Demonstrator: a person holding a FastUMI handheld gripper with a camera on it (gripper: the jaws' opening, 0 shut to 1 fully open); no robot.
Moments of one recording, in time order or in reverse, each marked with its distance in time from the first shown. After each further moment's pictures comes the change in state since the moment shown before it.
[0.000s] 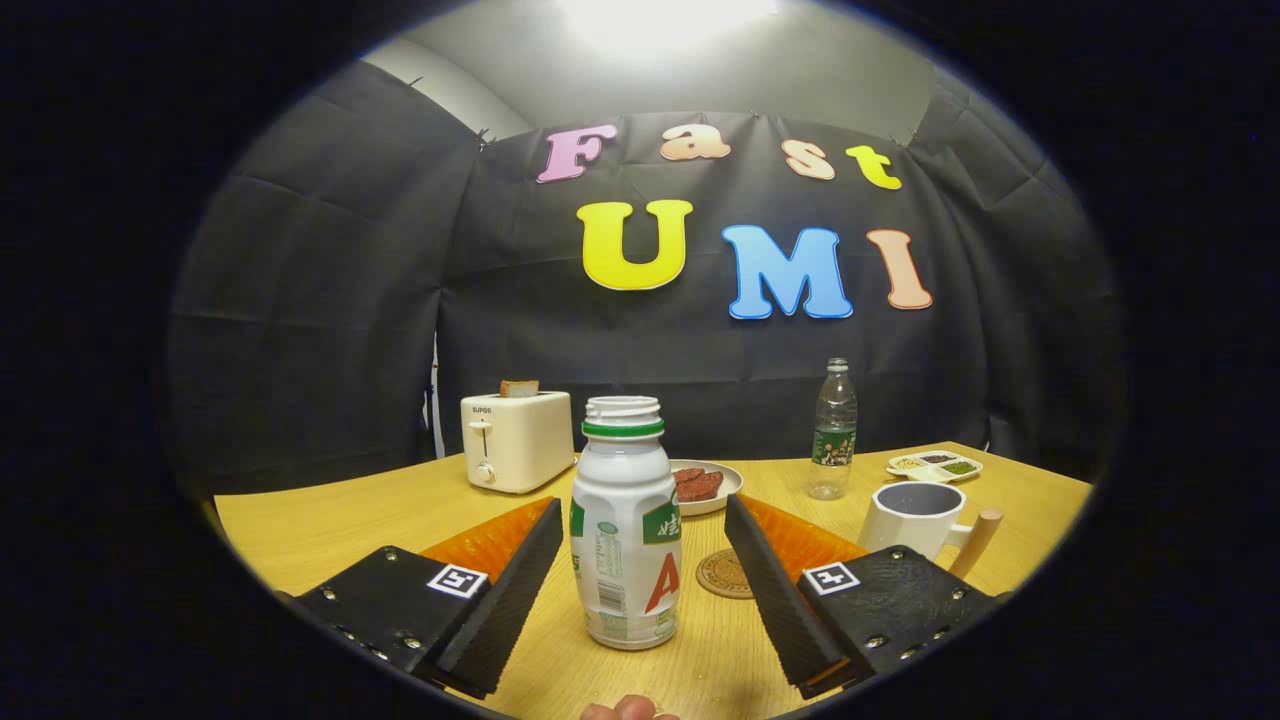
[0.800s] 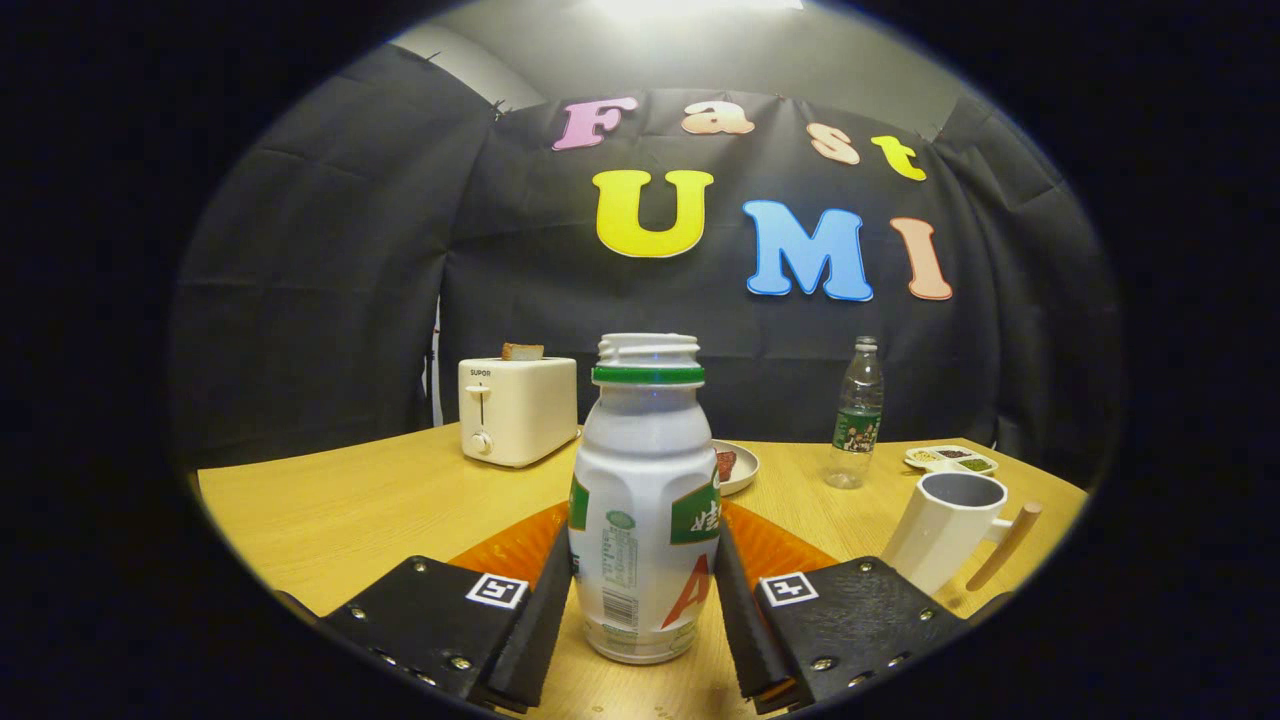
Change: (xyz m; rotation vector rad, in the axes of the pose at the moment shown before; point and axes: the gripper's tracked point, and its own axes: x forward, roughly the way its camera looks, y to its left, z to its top) arm 0.023 0.009 -0.028 -0.032 0.076 0.004
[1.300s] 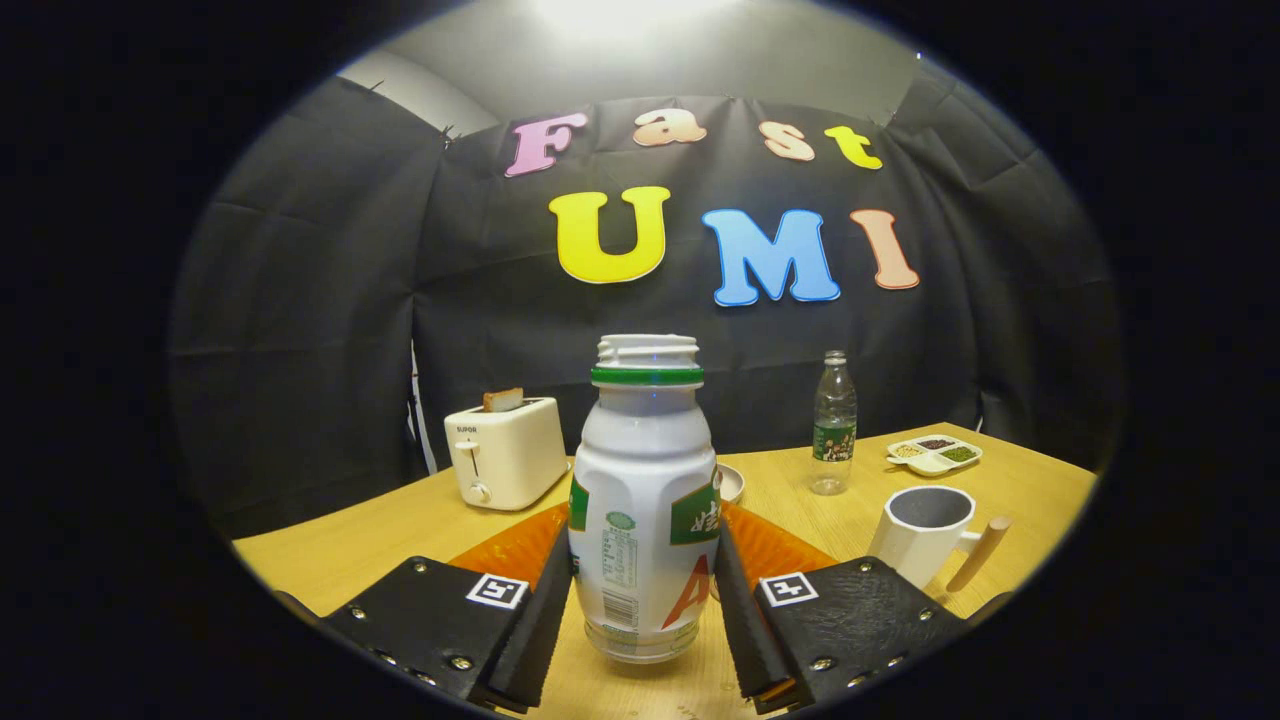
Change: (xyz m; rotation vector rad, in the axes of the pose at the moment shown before) arm -0.012 -0.010 0.058 0.129 -0.029 -0.068
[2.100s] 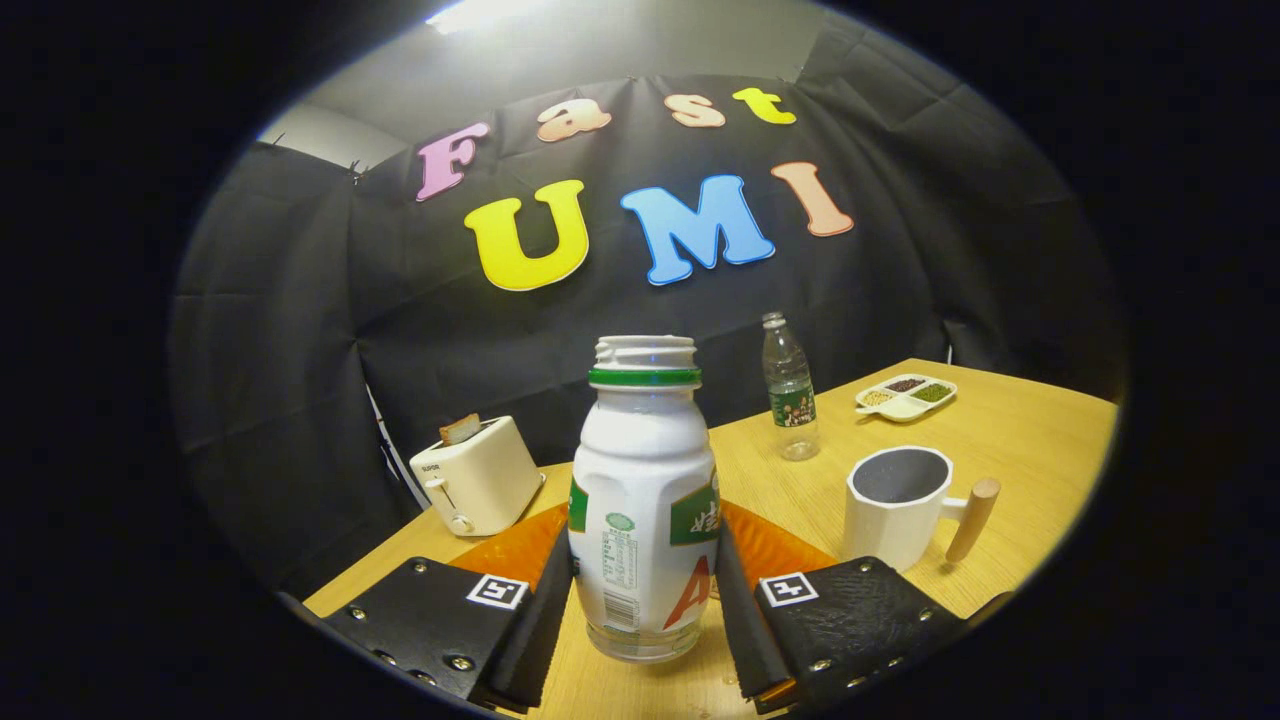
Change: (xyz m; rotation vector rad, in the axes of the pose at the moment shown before) arm 0.009 -0.042 -0.006 0.231 0.071 -0.097
